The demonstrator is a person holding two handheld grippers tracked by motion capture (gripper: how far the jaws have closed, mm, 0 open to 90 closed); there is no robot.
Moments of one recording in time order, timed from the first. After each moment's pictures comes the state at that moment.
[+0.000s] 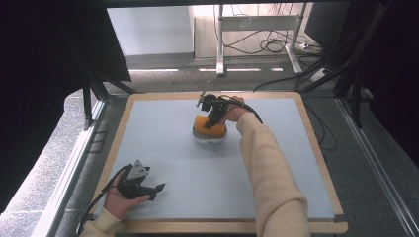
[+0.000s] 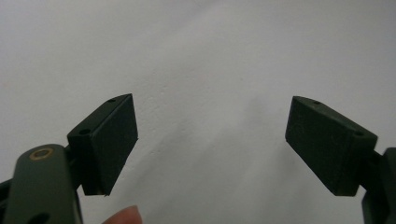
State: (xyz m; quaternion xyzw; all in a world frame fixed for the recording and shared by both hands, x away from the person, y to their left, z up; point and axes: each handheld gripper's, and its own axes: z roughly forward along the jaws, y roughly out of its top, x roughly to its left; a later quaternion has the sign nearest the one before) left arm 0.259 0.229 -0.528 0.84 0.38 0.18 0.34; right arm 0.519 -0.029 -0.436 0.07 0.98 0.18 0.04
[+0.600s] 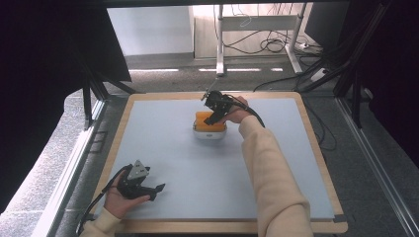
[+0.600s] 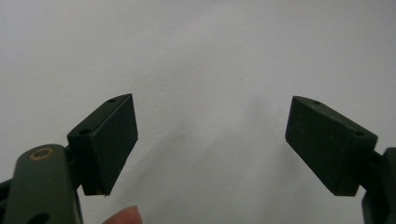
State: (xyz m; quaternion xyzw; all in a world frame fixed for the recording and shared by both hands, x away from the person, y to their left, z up) left arm 0.259 0.228 -0.528 0.84 0.38 0.17 0.34; right arm 0.518 -0.042 -0.431 0.16 0.95 0.24 0.12
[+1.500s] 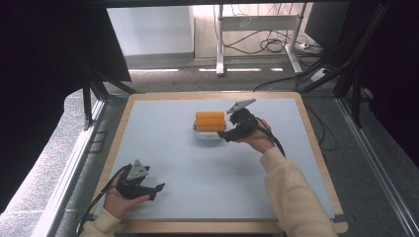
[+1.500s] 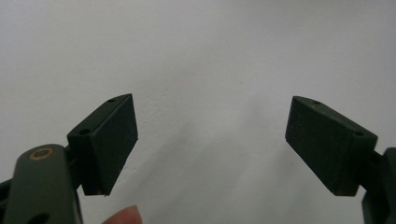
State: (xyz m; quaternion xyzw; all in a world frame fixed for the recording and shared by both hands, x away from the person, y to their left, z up) left arm 0.258 0.228 -0.526 0.84 0.38 0.18 0.35; right arm 0.434 -0.119 -0.435 0.27 0.88 0.36 0.15
